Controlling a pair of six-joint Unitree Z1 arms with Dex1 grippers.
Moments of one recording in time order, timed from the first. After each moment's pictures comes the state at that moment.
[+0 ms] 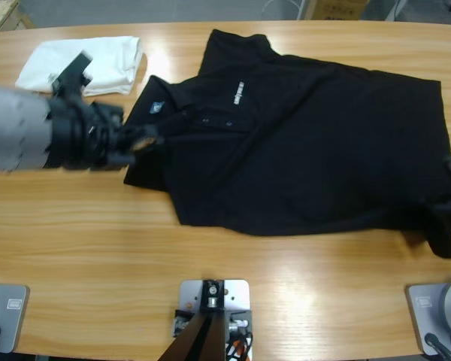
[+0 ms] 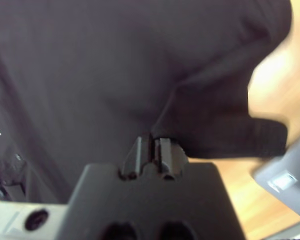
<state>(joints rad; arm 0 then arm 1) -1.01 1.52 -0.99 0.30 0.06 -1.12 0.76 1.24 -0.68 0.74 -0.25 1.72</state>
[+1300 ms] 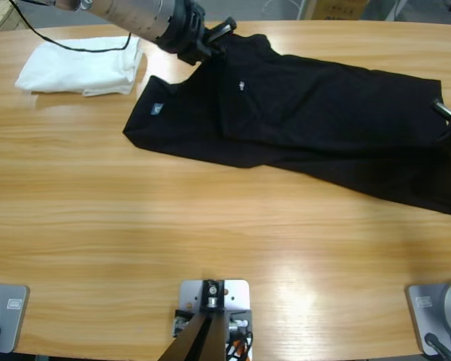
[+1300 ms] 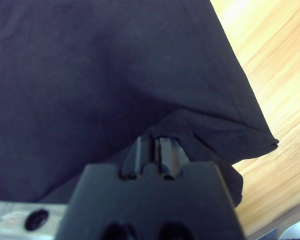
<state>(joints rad) -0.78 1.96 -1.54 0.37 -0.08 -0.80 0.18 1.59 -0.89 0.67 -0.18 1.03</state>
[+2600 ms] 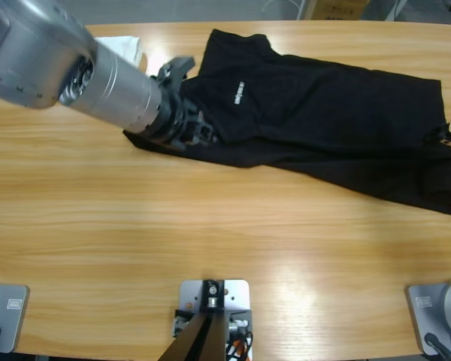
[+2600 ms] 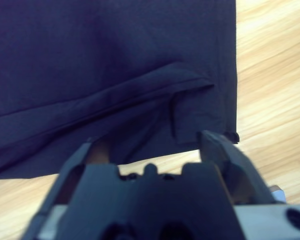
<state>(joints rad) -0.90 1.87 -1.27 0.43 -0.09 -0.54 0.25 1.49 -0.93 0.81 -0.15 0.68</state>
